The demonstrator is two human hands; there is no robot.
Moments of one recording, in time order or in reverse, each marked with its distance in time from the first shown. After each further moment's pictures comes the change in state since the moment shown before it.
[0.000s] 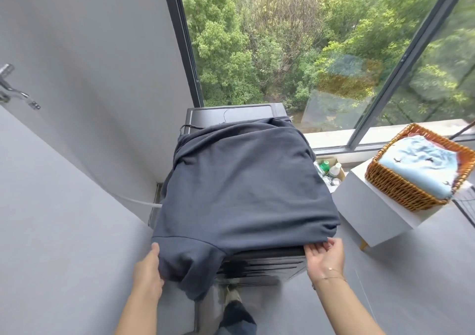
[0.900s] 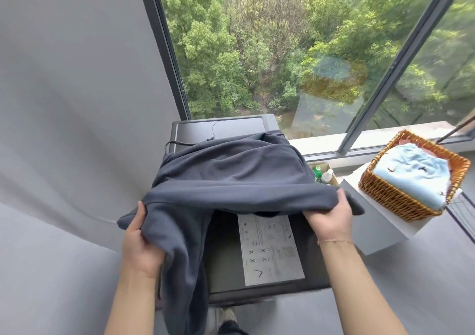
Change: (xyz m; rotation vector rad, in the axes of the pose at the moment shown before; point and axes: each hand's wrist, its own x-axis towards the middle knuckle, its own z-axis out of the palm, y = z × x) left_hand -0.046 0.116 0.096 -0.392 -0.820 0.283; right_hand 0.027 -0.065 0.125 0.183 -0.330 0.052
